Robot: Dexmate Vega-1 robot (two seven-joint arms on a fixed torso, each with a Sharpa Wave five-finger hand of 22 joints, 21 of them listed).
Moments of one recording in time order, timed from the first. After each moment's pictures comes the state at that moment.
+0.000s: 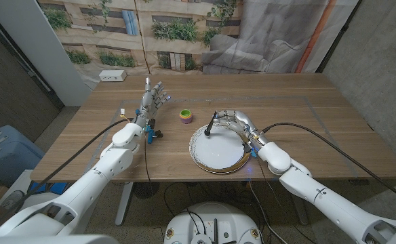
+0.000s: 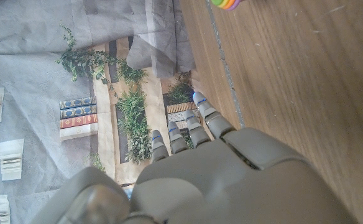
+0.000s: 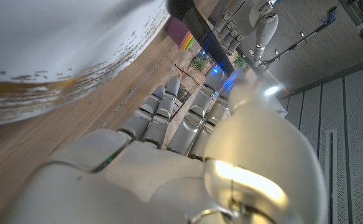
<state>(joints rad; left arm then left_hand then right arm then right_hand) 0.84 0.51 0.37 -1.30 -0.65 -0.29 -0.03 0.01 0.07 -0.13 0.14 0.21 0.06 -0.21 0.19 0.19 0.09 -0.15 0.20 0.19 0.17 -0.04 0.18 0.18 0.33 0.02 0.20 0.18 -0.92 -0.53 -0.59 -1.41 0.13 0.51 -0.06 0.98 0.11 0.30 -0.16 0.19 0.92 -0.22 0.54 0.19 1.09 -0.22 0.23 0.25 0.48 -0.05 0.50 0.33 0.41 -0.04 0.20 0.17</state>
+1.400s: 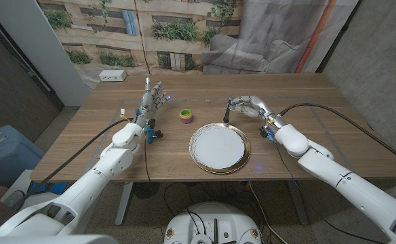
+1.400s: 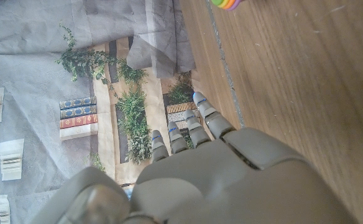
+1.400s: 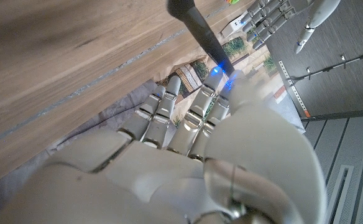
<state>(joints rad) 0.84 0.51 0.37 -1.30 -0.65 -0.29 -0.03 0.01 0.07 -0.13 0.14 0.21 0.06 -0.21 0.19 0.19 0.09 -0.15 0.20 0.19 0.17 -0.04 0.18 0.18 0.33 0.02 0.20 0.18 -0.91 -0.70 -0.50 -1.60 0.03 0.28 -0.13 0.98 0.11 0.30 -0.16 0.19 0.93 -0.22 0.54 0.19 1.09 -0.22 0.23 0.26 0.49 -0.04 0.50 0.33 0.41 -0.04 0.20 0.17</state>
